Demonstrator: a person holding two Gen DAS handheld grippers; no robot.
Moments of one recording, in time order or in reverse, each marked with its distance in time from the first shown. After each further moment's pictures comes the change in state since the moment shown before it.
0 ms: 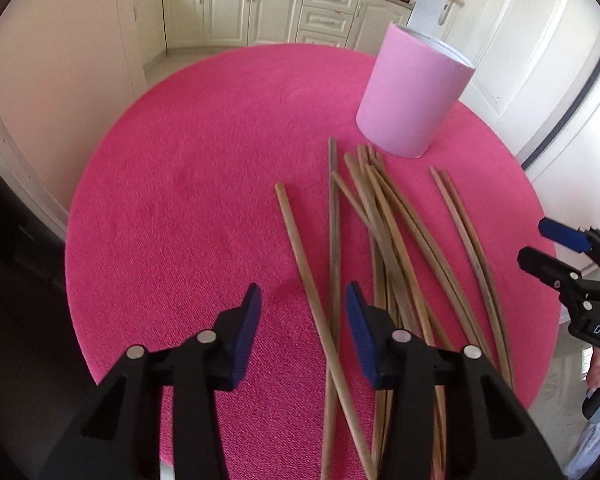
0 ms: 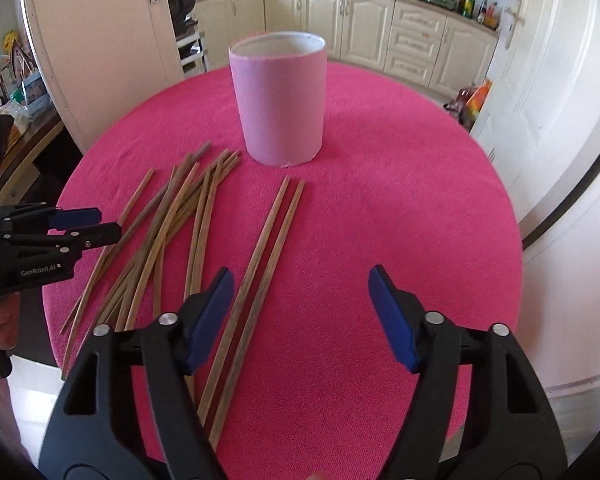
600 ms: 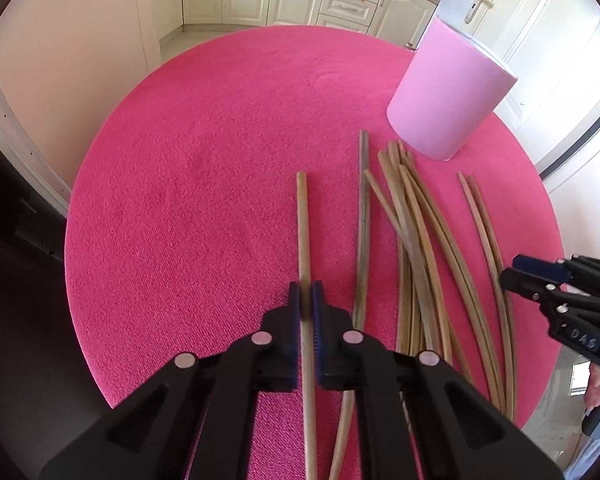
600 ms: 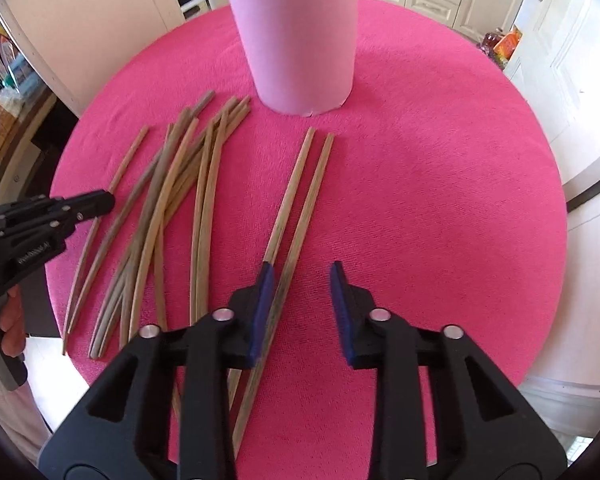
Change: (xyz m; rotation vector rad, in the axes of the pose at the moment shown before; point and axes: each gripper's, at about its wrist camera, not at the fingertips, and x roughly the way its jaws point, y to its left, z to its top) left arm 0.003 0.016 0.002 -0.066 0.062 0.033; right arm 0.051 0.013 0.016 0.000 0.244 0.029
